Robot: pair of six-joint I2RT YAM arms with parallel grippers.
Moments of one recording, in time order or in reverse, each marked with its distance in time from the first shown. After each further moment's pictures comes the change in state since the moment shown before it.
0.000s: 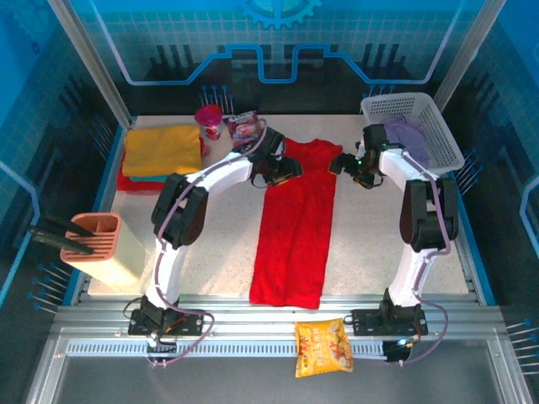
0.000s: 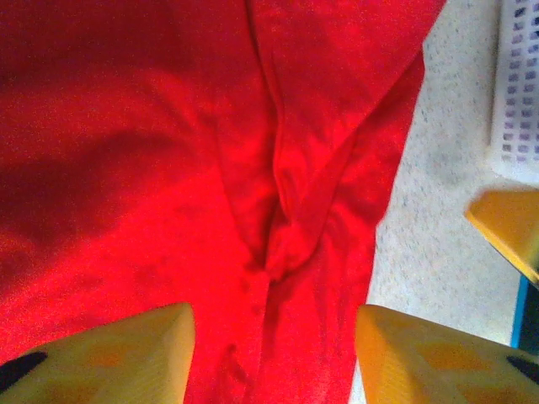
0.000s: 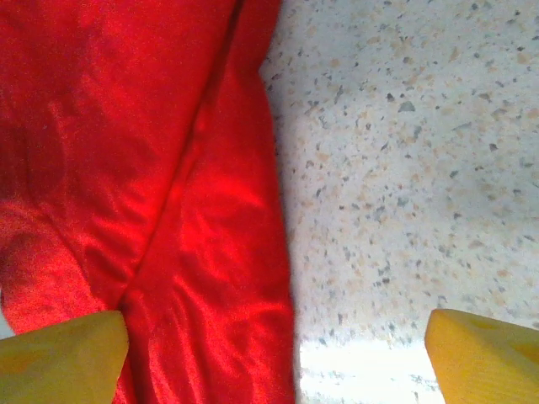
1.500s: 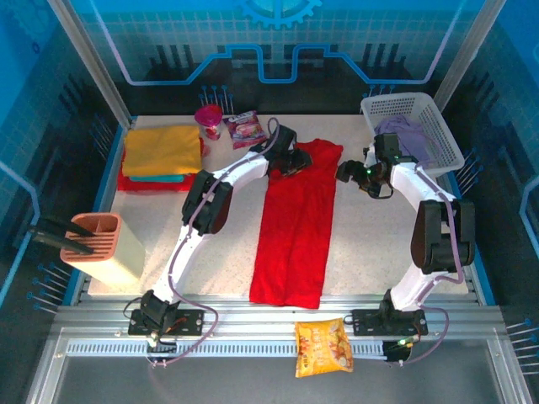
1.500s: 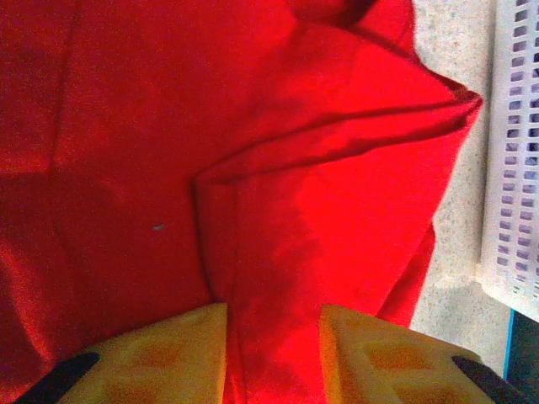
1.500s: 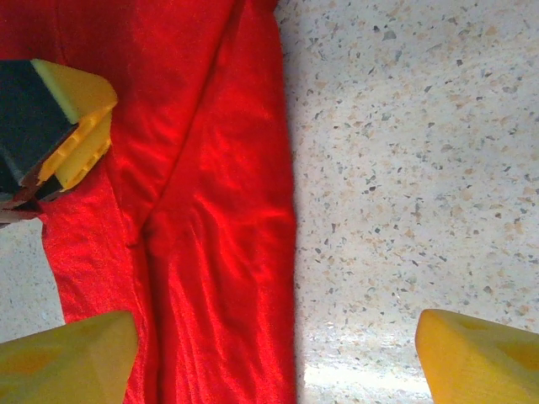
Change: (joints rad) left arm 0.008 0.365 0.370 0.123 0.010 -0.111; right arm -0.033 -0.192 -0.186 0.037 -0.056 -0.019
